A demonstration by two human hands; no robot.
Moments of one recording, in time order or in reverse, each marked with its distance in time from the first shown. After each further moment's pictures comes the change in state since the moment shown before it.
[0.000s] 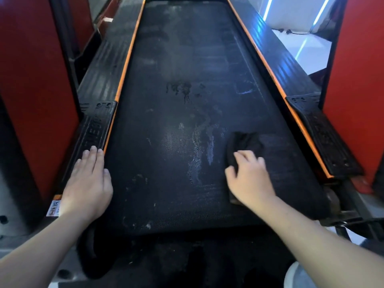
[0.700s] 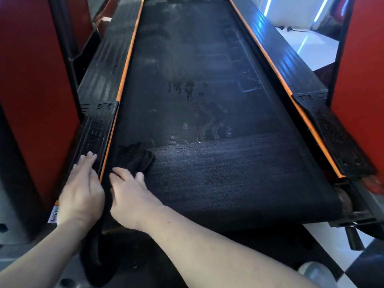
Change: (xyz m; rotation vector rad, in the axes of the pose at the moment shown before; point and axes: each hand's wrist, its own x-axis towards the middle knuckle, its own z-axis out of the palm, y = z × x) left_hand -0.009 0.004 -0.014 -0.507 0.136 -0.248; right_hand -0.028 -0.224 0.065 0.502 -0.573 -0.416
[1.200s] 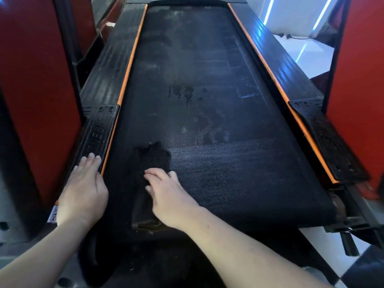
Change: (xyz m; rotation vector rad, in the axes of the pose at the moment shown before) left_hand 0.009 -0.011 0.007 0.220 -0.097 0.057; right_hand -0.035 0.058 -0.032 -0.145 0.189 -0.057
